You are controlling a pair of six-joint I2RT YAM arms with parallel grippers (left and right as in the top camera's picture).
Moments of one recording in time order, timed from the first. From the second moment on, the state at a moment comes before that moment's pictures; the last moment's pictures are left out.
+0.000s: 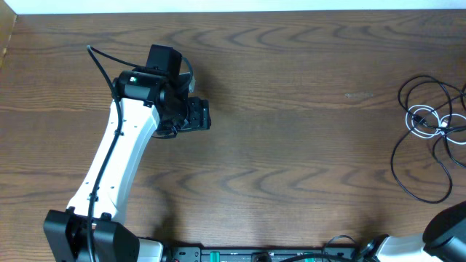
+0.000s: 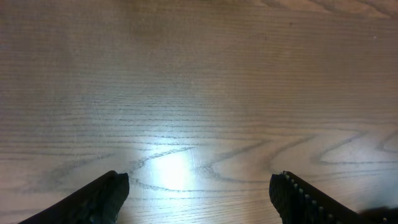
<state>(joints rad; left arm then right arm) -0.19 1.57 1.42 -1.21 0.23 -0.25 -0.67 1.66 1.47 -0.32 0.14 0.26</state>
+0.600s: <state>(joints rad) -0.19 1.57 1.42 -1.12 0.13 -0.25 -0.64 1.73 1.47 -0.88 -0.25 0.18</state>
